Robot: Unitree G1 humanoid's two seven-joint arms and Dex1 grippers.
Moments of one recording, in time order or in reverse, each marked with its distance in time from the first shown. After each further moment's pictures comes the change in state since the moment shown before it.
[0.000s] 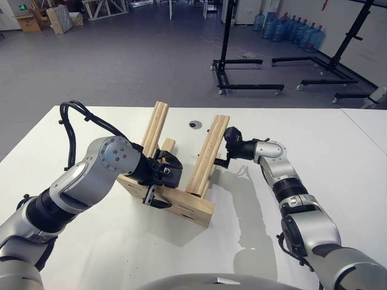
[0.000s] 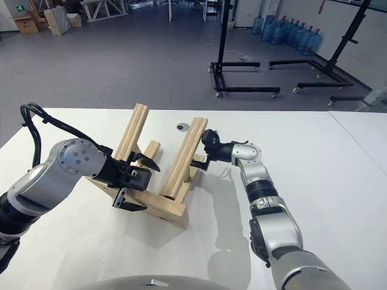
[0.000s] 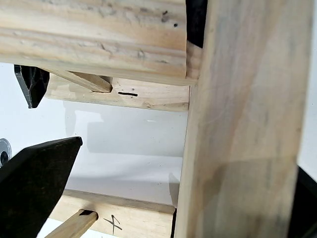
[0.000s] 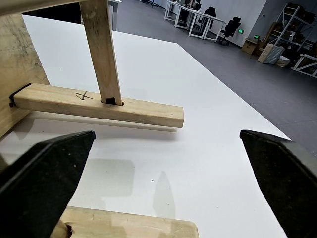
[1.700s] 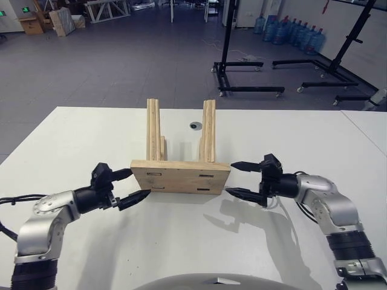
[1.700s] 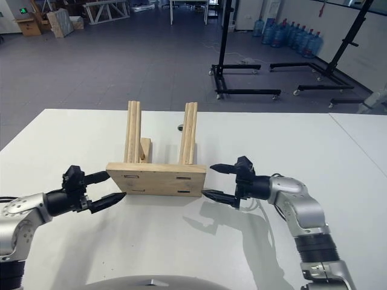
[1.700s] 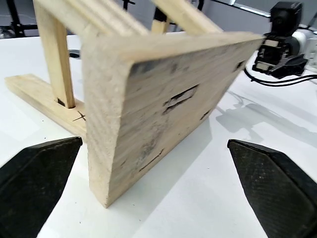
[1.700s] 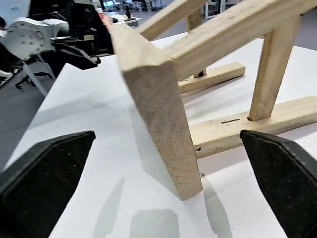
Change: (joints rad) left arm 0.649 -0.323 0.756 0.343 -0.472 -0.082 0.212; right arm 0.538 -0.287 -0.048 -0.801 0.398 0.630 0.080
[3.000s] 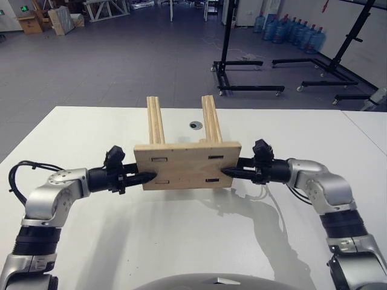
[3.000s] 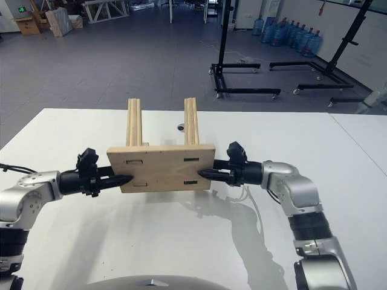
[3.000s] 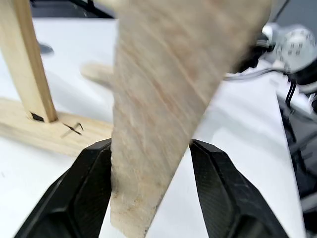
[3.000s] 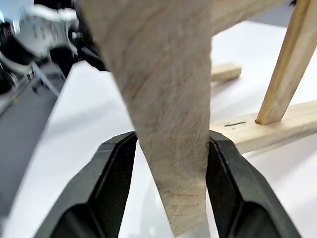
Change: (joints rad) left arm -0.272 0.139 -0.114 0.054 -0.237 0.294 0.039; right arm -0.207 -0.026 -0.006 0.002 0.134 0.375 -0.042
